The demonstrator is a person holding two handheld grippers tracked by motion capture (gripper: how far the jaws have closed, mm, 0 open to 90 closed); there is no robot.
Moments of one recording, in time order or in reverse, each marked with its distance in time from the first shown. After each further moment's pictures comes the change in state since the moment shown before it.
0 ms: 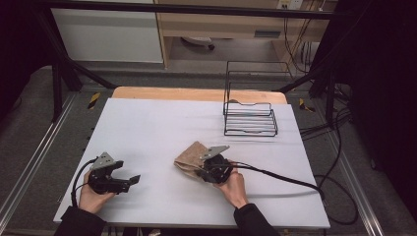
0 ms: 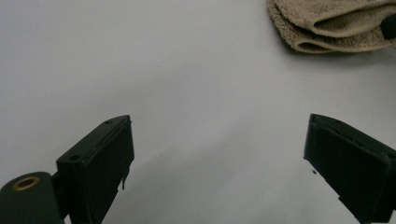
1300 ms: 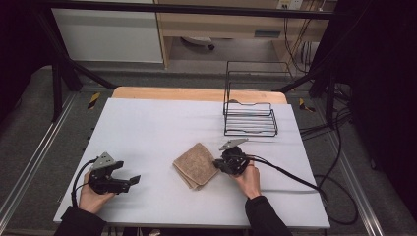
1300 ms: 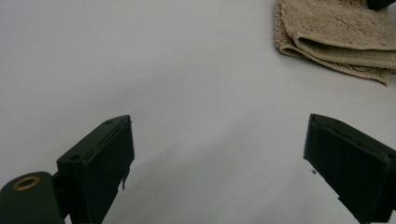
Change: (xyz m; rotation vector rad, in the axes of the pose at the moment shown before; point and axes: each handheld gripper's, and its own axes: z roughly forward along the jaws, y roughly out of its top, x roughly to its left) left arm 0.000 0.000 0.000 0.003 -0.002 0.000; right arm -0.052 -0.021 -0.018 0.017 -0.075 0.118
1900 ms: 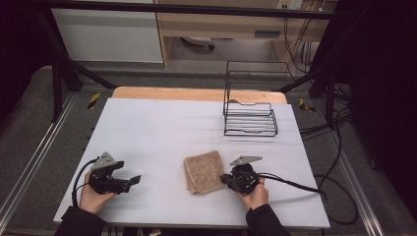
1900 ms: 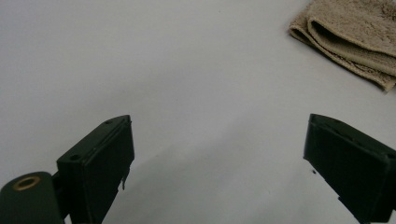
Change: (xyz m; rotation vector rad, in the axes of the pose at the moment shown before) left arm -0.002 0.001 0.001 -0.001 -0.002 -0.006; right arm 0.026 -0.045 -0.030 -0.028 -0.033 0.166
